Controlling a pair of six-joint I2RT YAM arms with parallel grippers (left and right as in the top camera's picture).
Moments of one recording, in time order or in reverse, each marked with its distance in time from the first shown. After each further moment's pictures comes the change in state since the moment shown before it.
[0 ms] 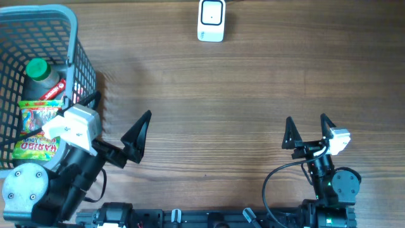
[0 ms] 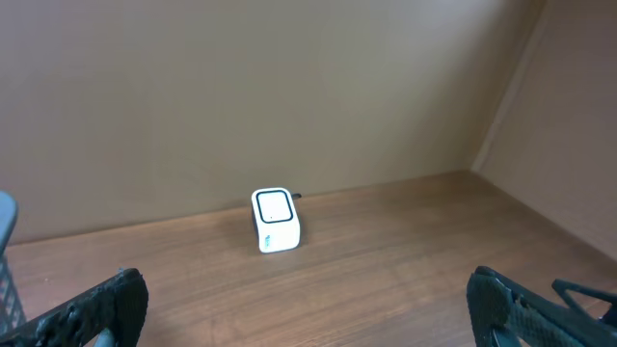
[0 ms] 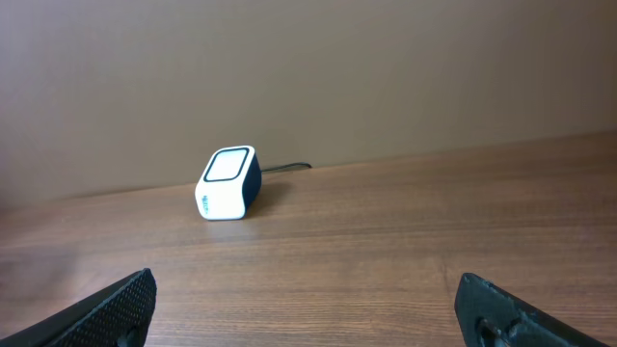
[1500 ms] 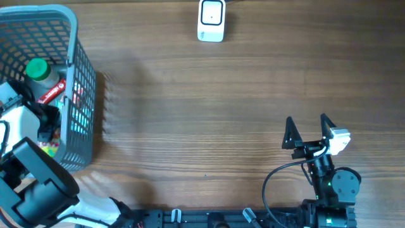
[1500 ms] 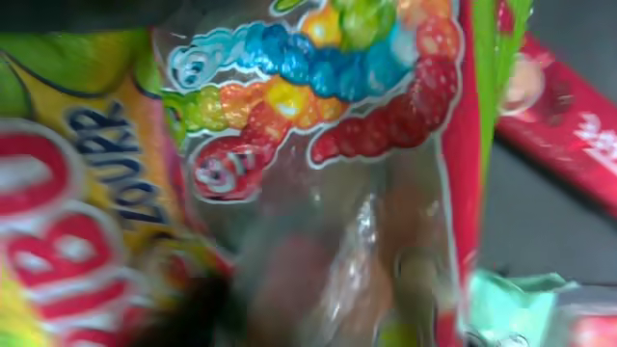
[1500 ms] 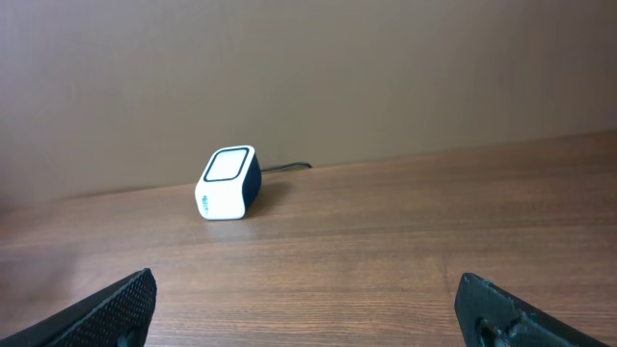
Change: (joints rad) left arm 0.729 1.212 0.010 0.053 -0.482 -0.592; right arm 0.000 0.000 0.000 0.000 0.000 0.000
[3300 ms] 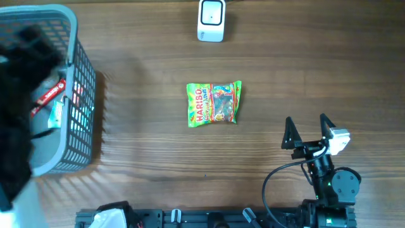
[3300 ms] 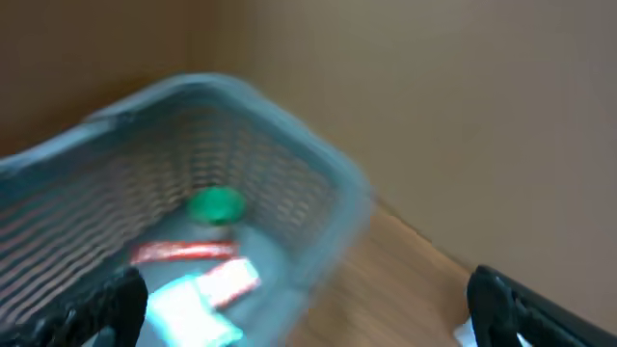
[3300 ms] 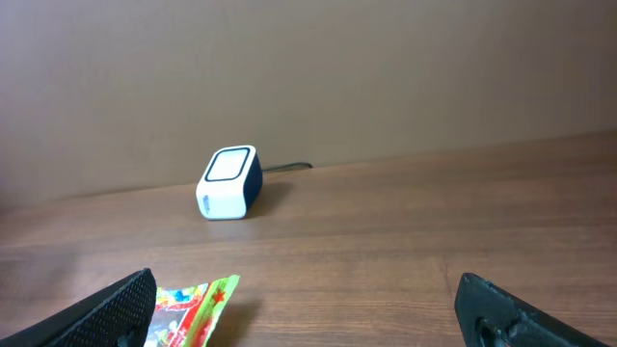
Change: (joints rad) left arm -0.449 -0.525 0.863 -0.627 -0.187 0.171; right arm 0.003 0.000 0.000 0.000 0.000 0.000
